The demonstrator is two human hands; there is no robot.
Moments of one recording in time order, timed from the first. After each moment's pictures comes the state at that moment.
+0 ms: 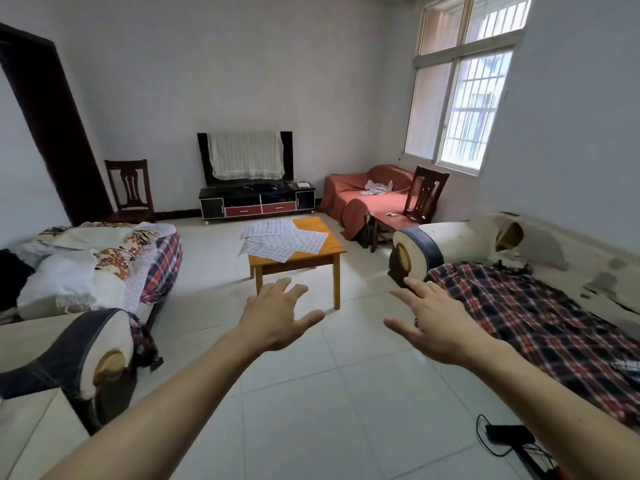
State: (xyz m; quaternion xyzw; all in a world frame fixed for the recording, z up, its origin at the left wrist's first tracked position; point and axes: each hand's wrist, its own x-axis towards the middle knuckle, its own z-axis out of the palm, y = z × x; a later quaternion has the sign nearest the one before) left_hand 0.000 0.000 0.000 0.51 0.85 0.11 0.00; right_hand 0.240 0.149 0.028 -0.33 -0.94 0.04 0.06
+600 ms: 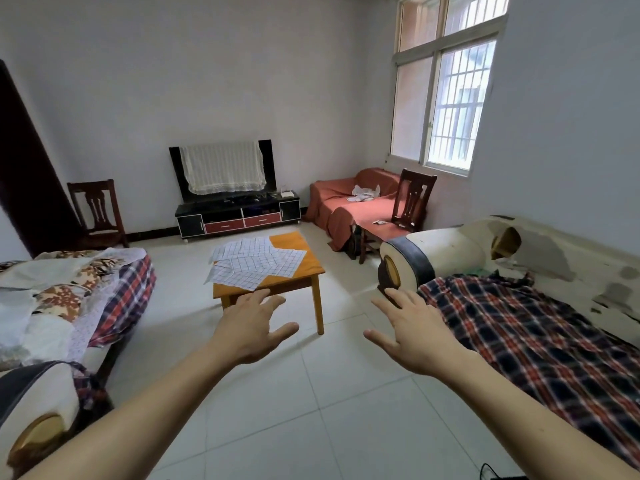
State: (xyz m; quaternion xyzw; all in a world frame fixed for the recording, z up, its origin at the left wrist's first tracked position) left_hand -0.049 0.256 -0.001 0.50 0.86 0.07 -0.01; right_hand 0.199 0.408 0.009 -0.32 -0.94 0.04 0.09
